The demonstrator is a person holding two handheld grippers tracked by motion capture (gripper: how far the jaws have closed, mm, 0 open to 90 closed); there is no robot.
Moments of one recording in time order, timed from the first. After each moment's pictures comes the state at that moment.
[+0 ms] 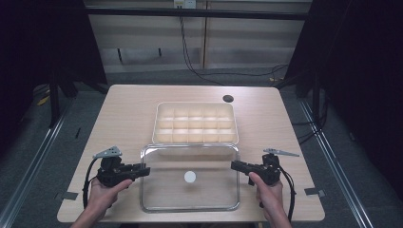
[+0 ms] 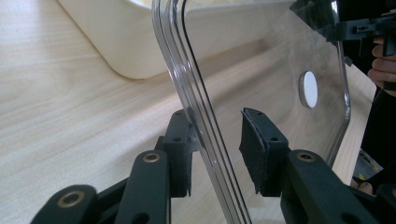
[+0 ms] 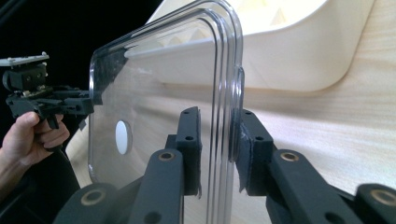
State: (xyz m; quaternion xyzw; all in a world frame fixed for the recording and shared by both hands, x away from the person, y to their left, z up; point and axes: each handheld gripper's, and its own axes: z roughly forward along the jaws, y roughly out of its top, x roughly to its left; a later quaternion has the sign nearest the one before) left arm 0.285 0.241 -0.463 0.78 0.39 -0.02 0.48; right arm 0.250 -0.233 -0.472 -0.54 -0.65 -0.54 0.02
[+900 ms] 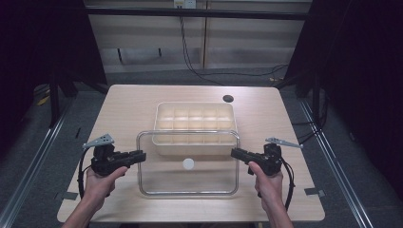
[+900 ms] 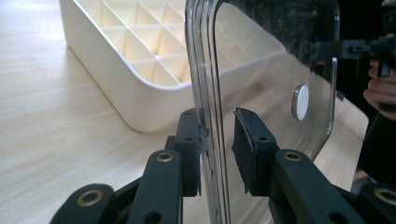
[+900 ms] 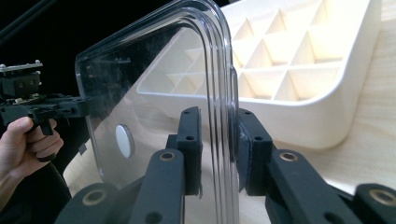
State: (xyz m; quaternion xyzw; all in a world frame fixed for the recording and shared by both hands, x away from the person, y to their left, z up) left arm 0.299 0.248 -0.428 0.75 0.39 0.01 0.53; right arm 0.260 -0.226 -0.436 -0.53 -0.64 -0.56 -0.02
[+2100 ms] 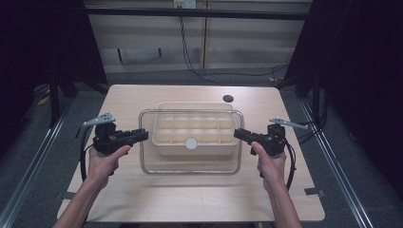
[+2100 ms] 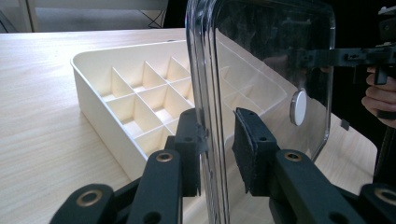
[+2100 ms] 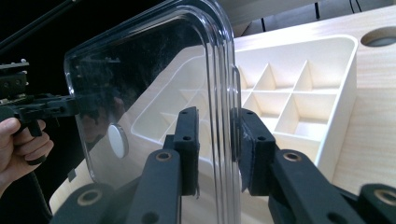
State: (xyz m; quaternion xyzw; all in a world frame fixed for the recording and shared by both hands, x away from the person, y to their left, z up) left arm 0.336 0.235 -0.389 0.75 0.37 0.04 0.54; right arm 0.296 -0.234 -0.400 -0.52 -0.63 -0.57 -0.06
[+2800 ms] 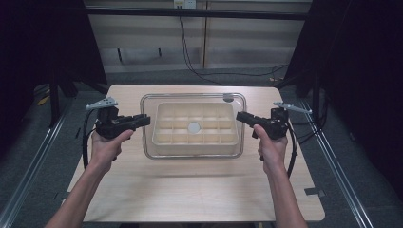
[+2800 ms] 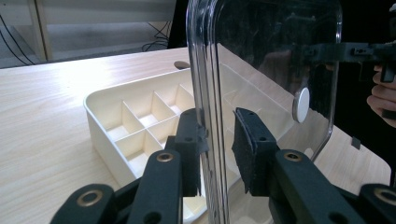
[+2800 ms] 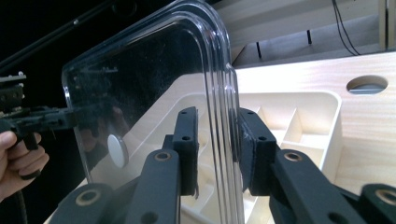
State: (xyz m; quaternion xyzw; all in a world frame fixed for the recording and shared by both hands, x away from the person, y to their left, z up) left arm 0.363 0.222 -0.362 0.75 0.37 0.06 0.55; right arm 0.326 -0.241 -0.372 -0.51 -0.62 -0.59 -0.09
